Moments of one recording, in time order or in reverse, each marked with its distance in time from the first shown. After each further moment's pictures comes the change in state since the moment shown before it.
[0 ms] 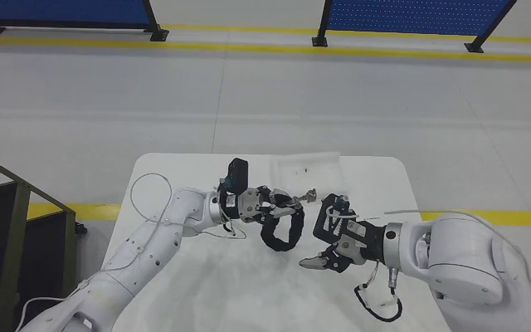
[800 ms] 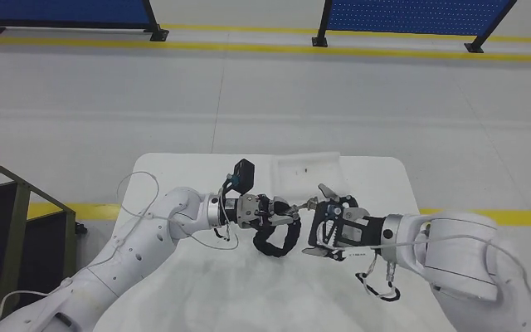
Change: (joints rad) left arm -0.054 0.083 0.108 -0.091 -0.405 0.000 -0.413; right arm 0.067 0.028 -0.067 0.000 -0.218 -0.222 -0.116
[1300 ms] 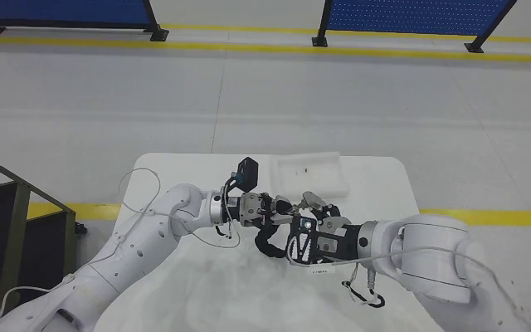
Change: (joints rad) left arm -0.019 -0.014 0.006 0.008 -0.014 0.000 -0.033; right arm 0.090 0.010 -0.172 0.000 -0.040 0.059 0.059
